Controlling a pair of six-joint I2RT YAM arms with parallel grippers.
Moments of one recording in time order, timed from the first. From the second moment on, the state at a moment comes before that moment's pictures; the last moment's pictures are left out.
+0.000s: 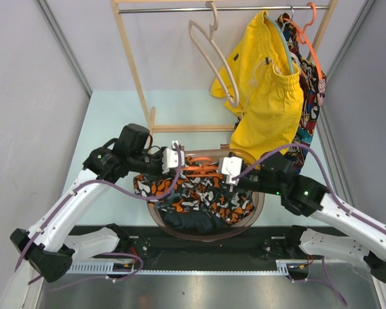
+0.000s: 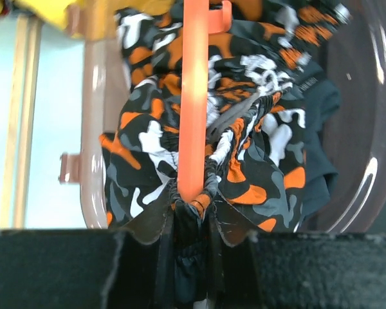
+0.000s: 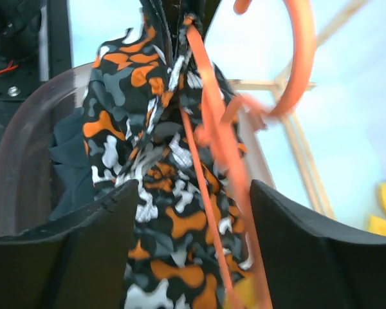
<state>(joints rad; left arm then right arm) -0.61 1.07 1.20 -0.94 0.59 0.77 0.97 0.89 0.94 -0.33 -0.27 -0.45</state>
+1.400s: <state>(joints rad) -0.39 1.04 1.11 -0.80 0.68 0.43 1.10 0.87 0.72 -0.46 0.30 -0.59</state>
